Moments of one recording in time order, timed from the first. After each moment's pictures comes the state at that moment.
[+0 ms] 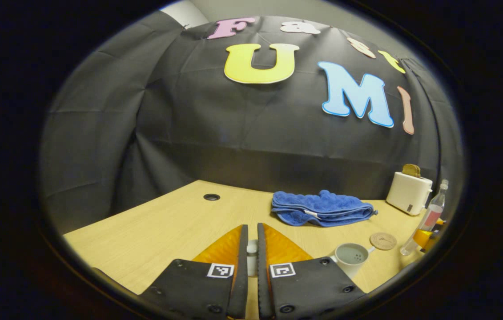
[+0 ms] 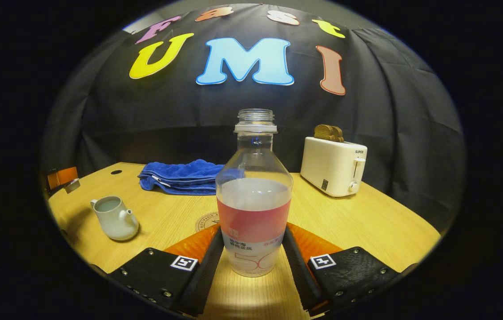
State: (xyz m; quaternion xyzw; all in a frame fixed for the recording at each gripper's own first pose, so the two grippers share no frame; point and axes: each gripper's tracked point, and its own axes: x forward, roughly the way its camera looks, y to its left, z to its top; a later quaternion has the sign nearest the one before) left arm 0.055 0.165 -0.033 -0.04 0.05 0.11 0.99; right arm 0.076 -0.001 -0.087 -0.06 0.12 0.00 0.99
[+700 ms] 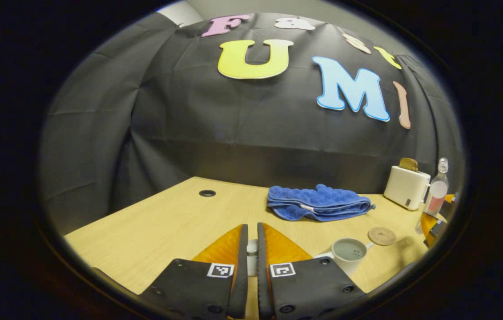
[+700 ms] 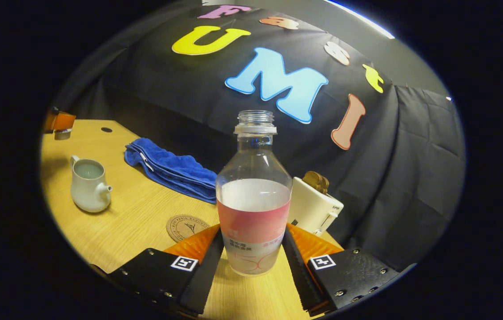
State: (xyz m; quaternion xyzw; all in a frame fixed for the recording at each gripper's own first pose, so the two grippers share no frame) left arm 0.057 0.160 -0.040 -0.04 0.06 0.10 0.99; right arm 0.083 -0.004 -0.042 -0.28 0.05 -0.05 0.96
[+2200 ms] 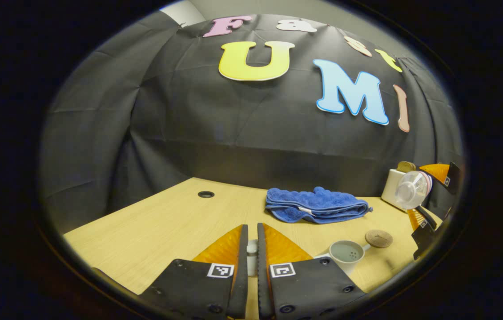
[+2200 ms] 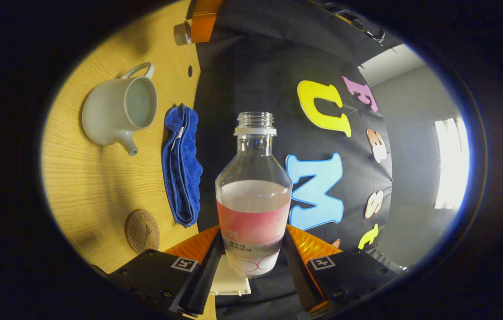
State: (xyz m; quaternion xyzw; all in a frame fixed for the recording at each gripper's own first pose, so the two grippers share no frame) left arm 0.055 0.159 -0.035 -0.04 0.05 0.09 0.99; right arm 0.108 0.089 0.012 -0.70 -0.11 -0.03 0.70
